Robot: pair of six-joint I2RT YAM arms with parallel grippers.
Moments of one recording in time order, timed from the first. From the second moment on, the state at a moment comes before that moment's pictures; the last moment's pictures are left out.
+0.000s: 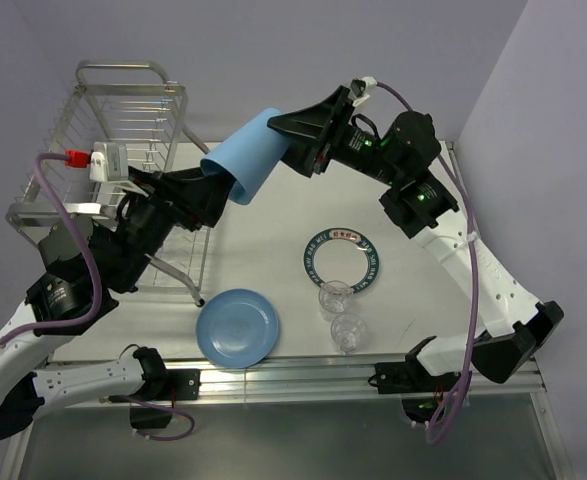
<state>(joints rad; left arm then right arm) -1.03 0.87 1.36 -0.20 -0.47 -0.43 0.59 1.33 1.54 0.08 -0.55 1.56</state>
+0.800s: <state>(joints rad) -1.03 0.72 1.52 -0.63 -0.53 -0.64 0.74 1.67 1.67 -0.25 -0.17 0.57</state>
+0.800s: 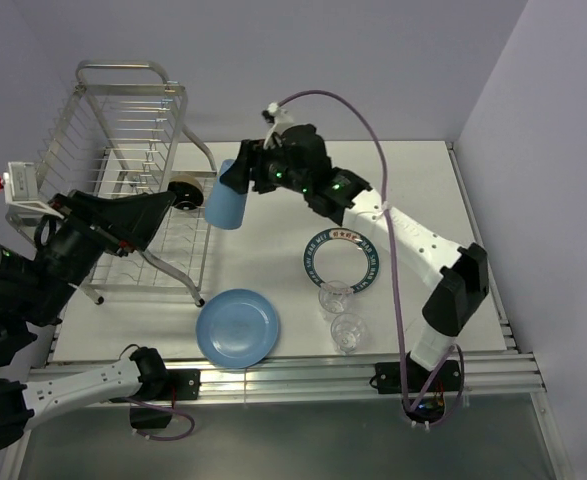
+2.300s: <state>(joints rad) -1.03 0.56 1.48 -0.68 -0.47 -0.68 0.92 2.33 2.06 0.09 0.02 0.07</state>
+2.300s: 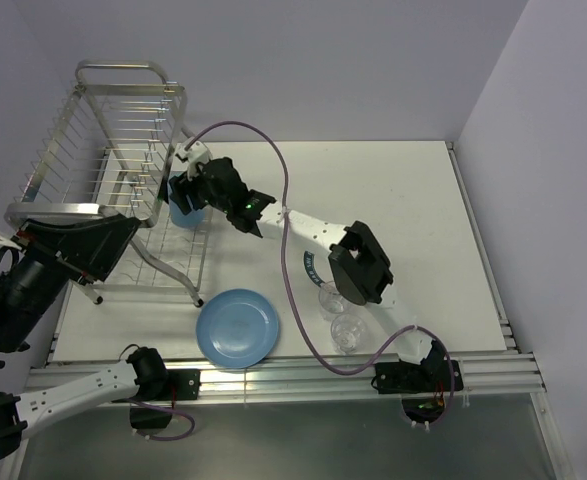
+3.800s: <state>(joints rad) -1.03 0.69 1.59 -0.78 -0.44 -0.73 0.96 2.12 1.72 0.17 0.10 0.21</state>
